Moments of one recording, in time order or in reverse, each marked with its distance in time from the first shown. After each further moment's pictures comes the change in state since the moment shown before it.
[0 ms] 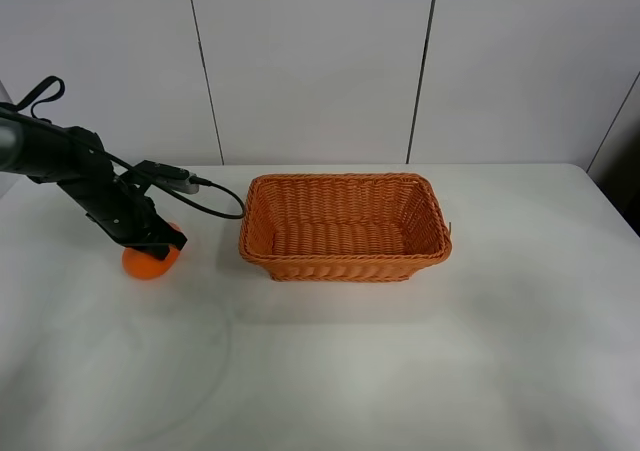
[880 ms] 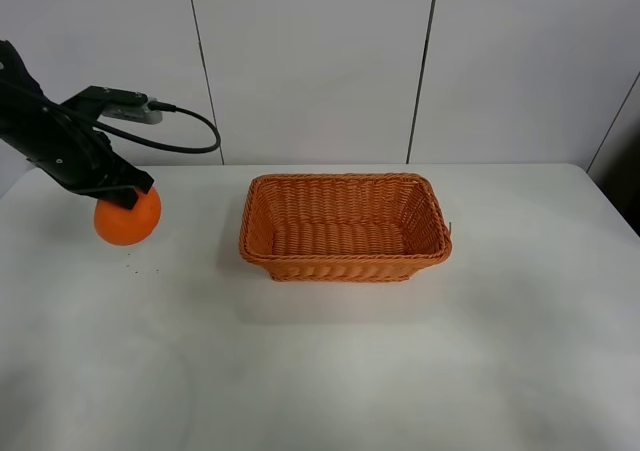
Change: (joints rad) left arm 0.001 -0.354 0.007 0.014 0.175 -0.098; right arm 0.000 0.000 0.000 0.000 0.000 0.000
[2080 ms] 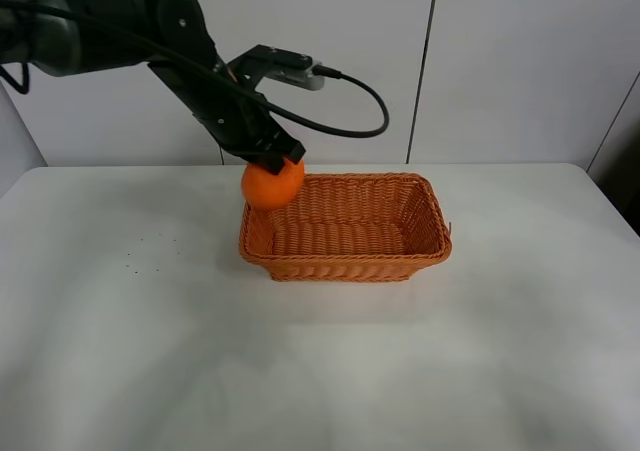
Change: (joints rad) left arm -0.420 0.270 -0.463 -0.011 0.100 -0.086; right arm 0.000 0.000 0.000 0.000 0.000 0.000
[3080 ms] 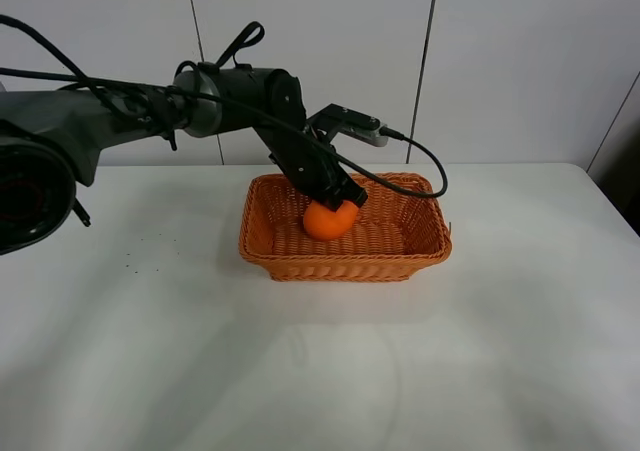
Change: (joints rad) left arm -0.084 0.341 -0.251 -0.007 -0.050 -0.015; right arm 0.000 0.000 0.000 0.000 0.000 0.000
